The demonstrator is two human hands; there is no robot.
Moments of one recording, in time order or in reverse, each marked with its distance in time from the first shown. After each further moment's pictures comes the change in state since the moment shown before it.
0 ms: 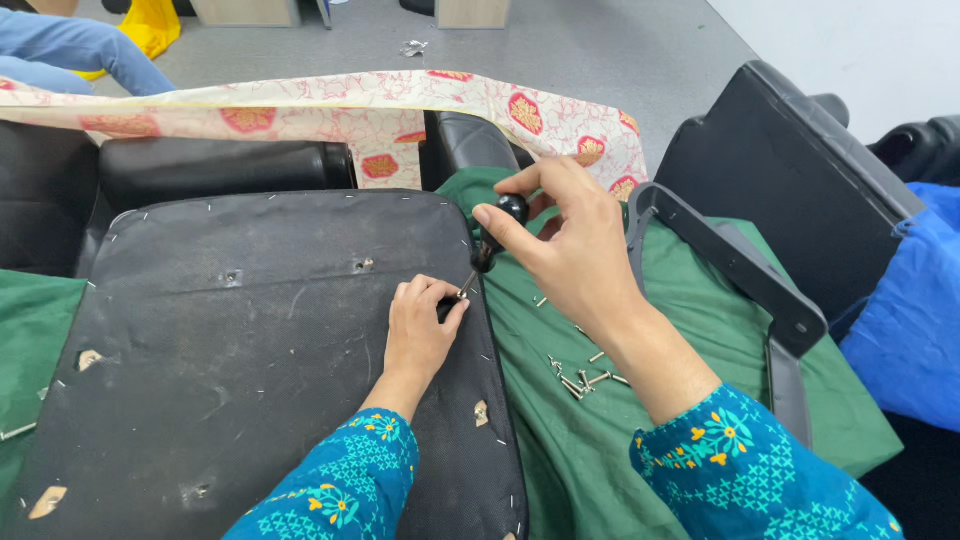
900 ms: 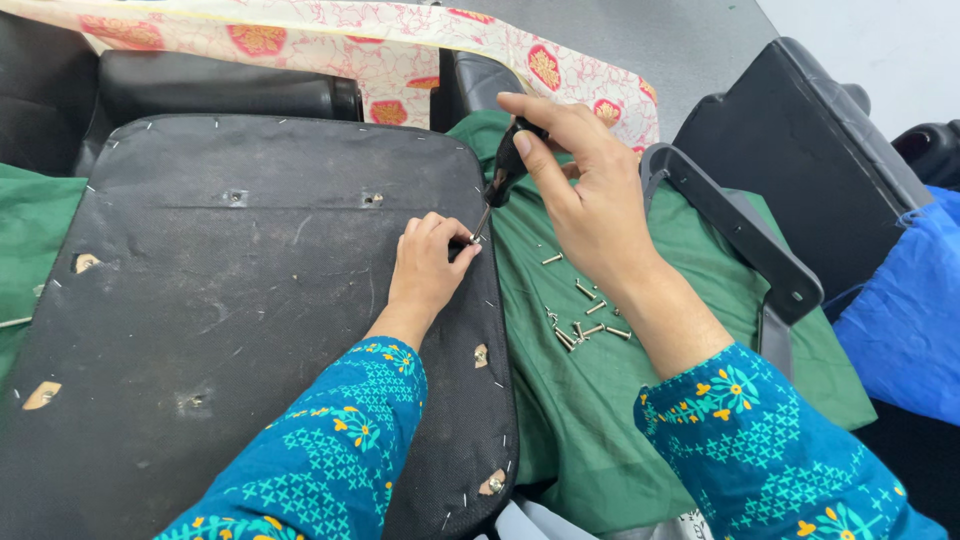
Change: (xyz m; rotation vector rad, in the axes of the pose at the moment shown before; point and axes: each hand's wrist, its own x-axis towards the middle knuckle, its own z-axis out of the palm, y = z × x) left_hand -0.002 -0.011 0.009 -0.016 0.031 0.096; right_hand -0.016 0.004 0.002 0.074 -0.090 -0.161
